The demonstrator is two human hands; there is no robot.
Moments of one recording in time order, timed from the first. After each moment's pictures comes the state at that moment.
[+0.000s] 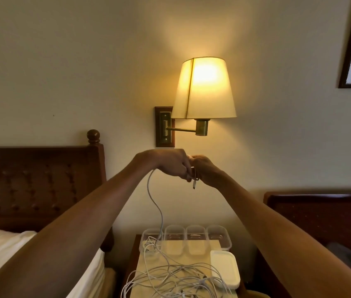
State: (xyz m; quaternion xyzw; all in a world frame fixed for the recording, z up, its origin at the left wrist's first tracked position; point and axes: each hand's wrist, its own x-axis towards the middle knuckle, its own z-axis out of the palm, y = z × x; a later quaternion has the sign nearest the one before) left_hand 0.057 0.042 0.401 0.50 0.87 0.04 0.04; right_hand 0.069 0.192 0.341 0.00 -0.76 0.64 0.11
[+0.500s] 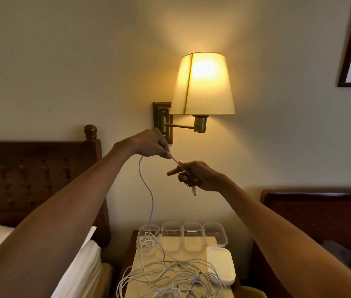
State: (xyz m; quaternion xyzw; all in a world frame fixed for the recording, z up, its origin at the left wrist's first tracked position) left_hand 0.002 0.011 0.410 0.45 0.87 0.18 -0.06; right_hand 0.076 0.197 0.325 0.05 -0.76 0.65 -0.06
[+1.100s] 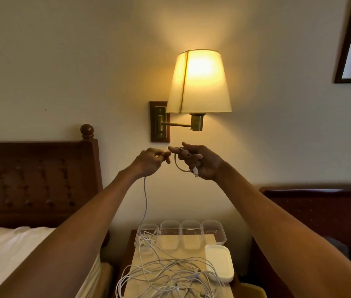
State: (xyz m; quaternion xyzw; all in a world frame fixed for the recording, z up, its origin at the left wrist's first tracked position) left_hand -0.007 0.028 0.340 0.36 0.85 0.38 -0.06; right_hand 0.082 0.211 0.353 0.12 -0.46 0.86 -0.16
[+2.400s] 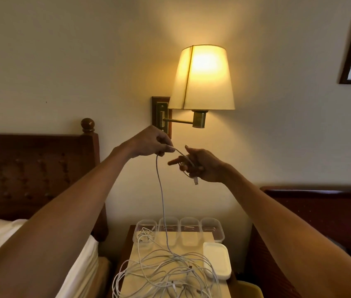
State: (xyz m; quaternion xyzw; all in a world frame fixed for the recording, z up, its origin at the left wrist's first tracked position) left_hand -0.005 0.020 0.386 0.46 0.82 0.33 -0.06; right_hand 0.078 0.215 0.337 0.07 -0.70 0.70 -0.08
